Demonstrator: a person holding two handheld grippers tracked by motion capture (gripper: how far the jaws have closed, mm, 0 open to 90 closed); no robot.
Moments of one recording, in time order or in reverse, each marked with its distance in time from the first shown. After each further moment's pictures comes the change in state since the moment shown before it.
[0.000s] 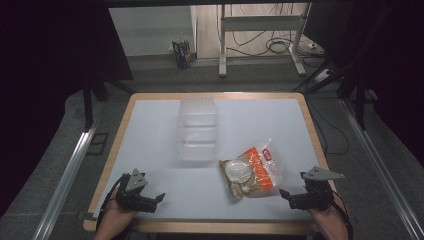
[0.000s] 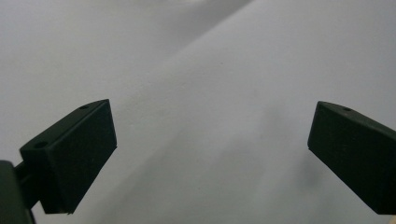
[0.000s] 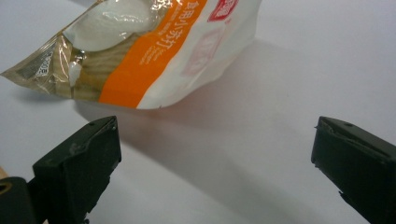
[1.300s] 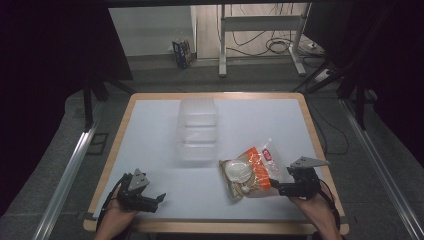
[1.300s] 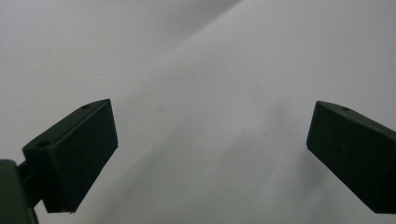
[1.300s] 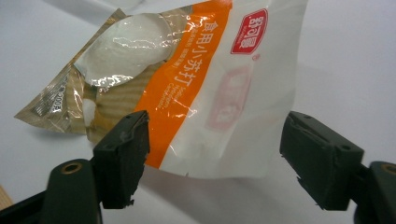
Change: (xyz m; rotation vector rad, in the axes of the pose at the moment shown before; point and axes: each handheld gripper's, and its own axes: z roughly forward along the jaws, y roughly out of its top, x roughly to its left) left arm -0.001 0.001 0.003 0.035 0.009 0.018; right arm 0.008 0.030 0.024 0.052 0.047 0.051
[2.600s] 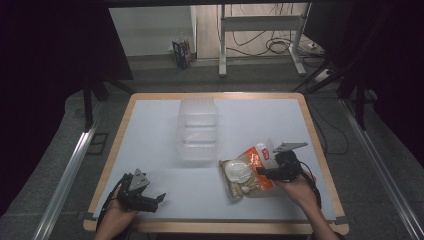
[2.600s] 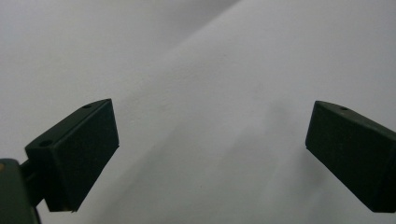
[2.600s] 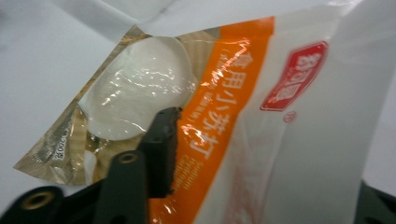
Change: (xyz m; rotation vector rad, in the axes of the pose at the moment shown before) left arm -0.001 0.000 0.001 0.003 0.011 0.001; right arm -0.005 0.037 0.050 0.077 0.141 -0.003
